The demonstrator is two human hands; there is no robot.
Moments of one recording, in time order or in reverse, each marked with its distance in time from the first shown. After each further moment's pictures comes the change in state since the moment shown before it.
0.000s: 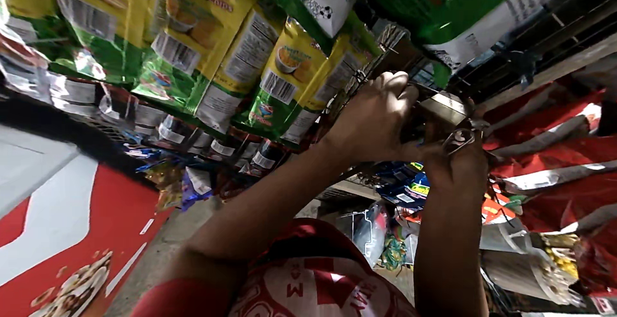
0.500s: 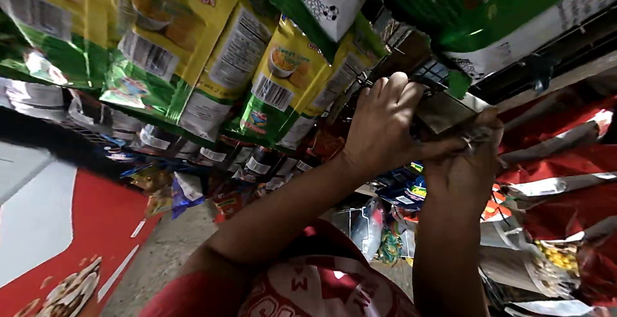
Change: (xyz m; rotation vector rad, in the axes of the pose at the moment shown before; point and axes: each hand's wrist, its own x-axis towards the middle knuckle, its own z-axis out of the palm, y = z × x) left_hand 0.000 0.014 0.026 -0.017 0.269 -0.247; right_hand -0.003 0.009 0.017 -0.160 0.016 -0.171
